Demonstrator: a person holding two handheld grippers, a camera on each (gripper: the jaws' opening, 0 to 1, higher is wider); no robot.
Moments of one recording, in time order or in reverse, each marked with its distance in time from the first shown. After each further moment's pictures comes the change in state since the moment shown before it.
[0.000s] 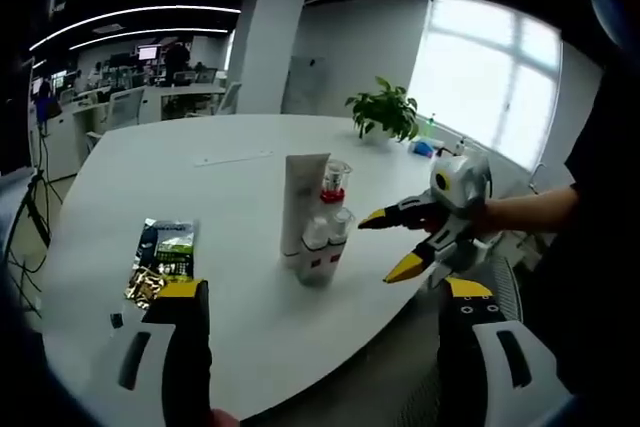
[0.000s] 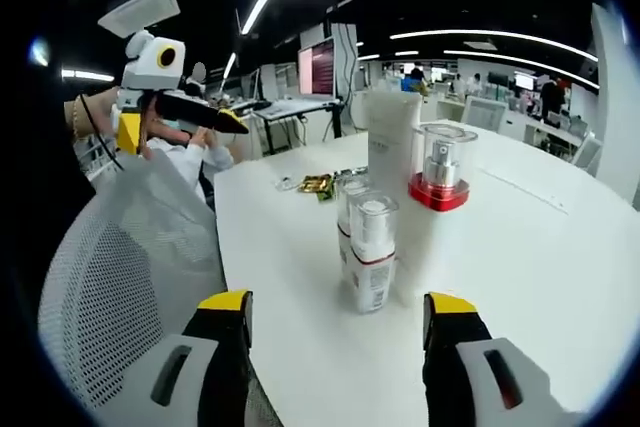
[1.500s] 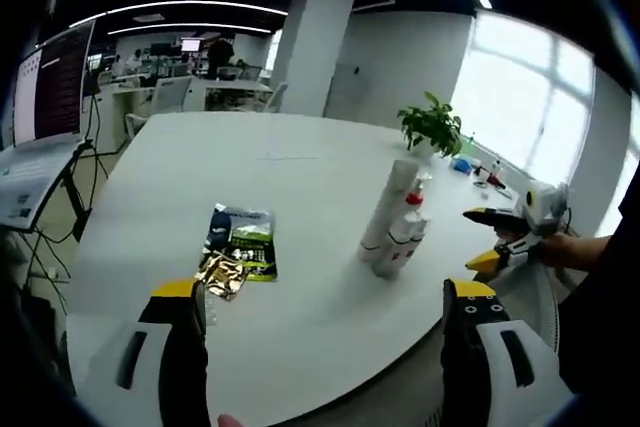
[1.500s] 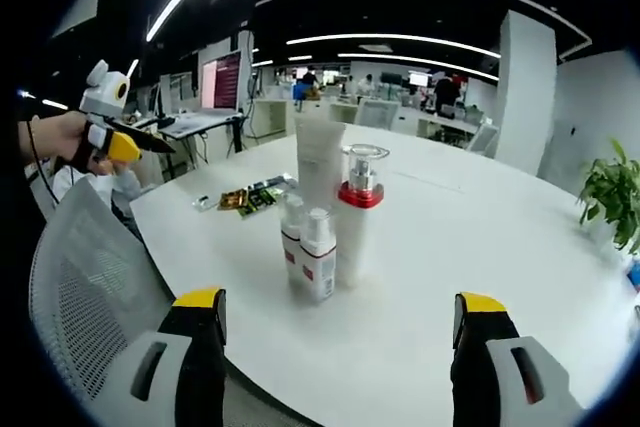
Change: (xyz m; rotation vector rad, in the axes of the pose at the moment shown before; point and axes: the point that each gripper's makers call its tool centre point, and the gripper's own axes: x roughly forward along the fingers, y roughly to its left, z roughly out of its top) left arm -0.031 0.112 -0.009 -0.094 -0.008 0.100; right arm -0.041 -0.008 0.009 0.131 -0.029 -0.494
